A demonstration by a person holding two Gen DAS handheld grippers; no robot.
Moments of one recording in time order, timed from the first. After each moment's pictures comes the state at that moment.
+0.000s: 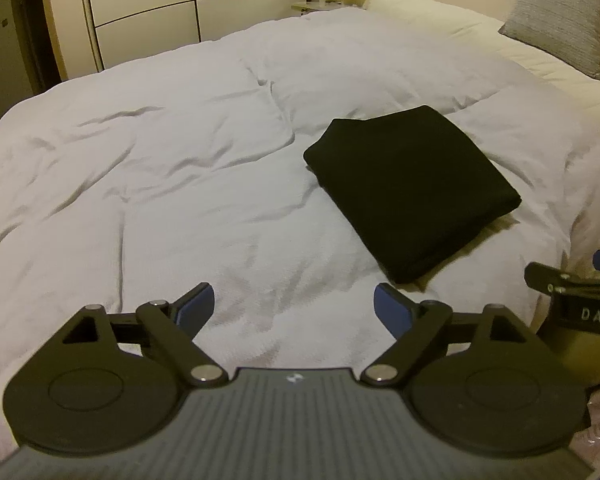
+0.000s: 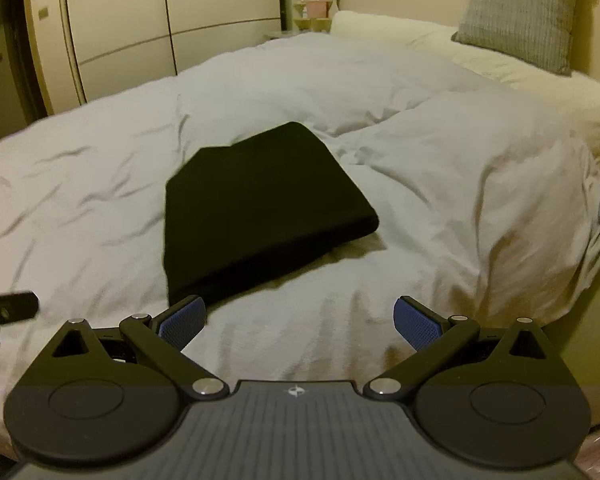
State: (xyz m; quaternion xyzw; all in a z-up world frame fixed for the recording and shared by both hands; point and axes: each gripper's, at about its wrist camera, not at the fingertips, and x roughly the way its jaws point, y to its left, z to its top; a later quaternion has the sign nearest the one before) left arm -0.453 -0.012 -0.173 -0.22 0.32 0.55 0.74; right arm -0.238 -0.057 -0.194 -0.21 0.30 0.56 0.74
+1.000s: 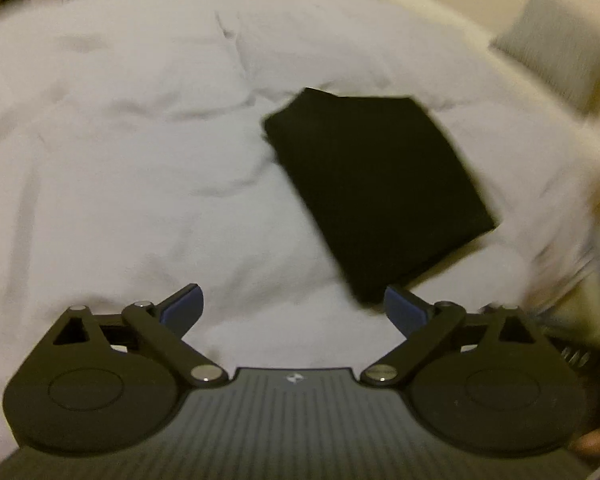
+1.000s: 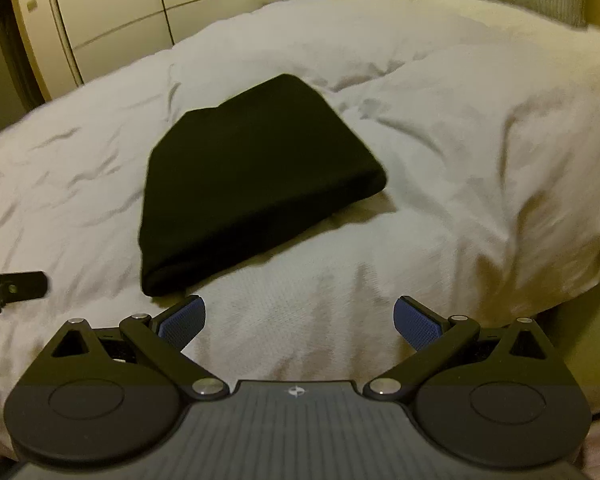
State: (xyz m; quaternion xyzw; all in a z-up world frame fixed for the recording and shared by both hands) left arm -0.464 0.059 -0.220 -0.37 0.27 0.46 0.76; right arm -0.199 -0.029 -0.238 -0.17 0.39 0.57 0.70
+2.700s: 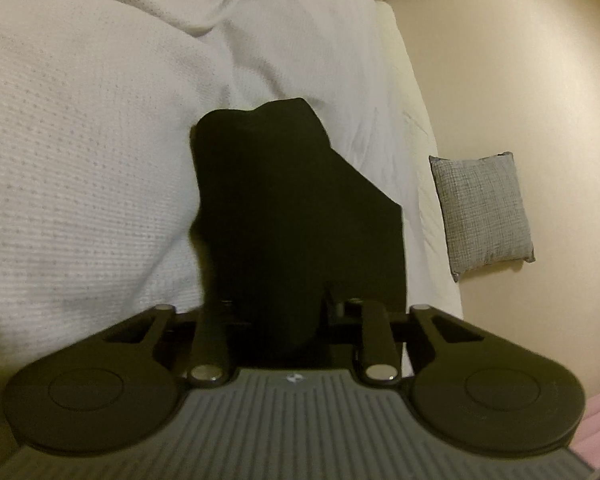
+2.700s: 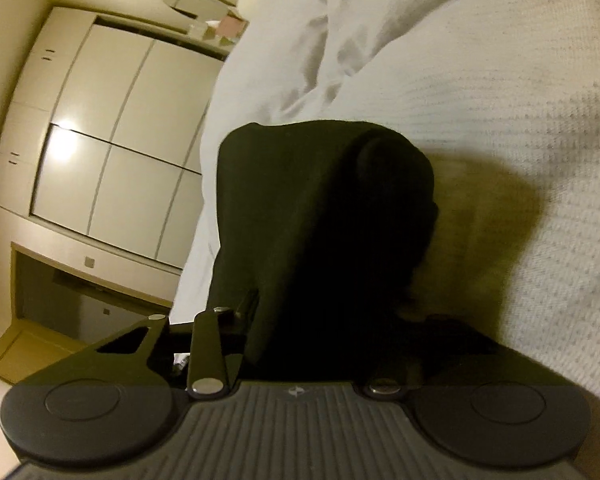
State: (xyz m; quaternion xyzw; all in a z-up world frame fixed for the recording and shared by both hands) left arm -0.425 0.288 -0.360 -0.65 0.06 0.23 0.72; right arm -0.093 0.105 -0.360 0.23 0.56 0.55 0.57
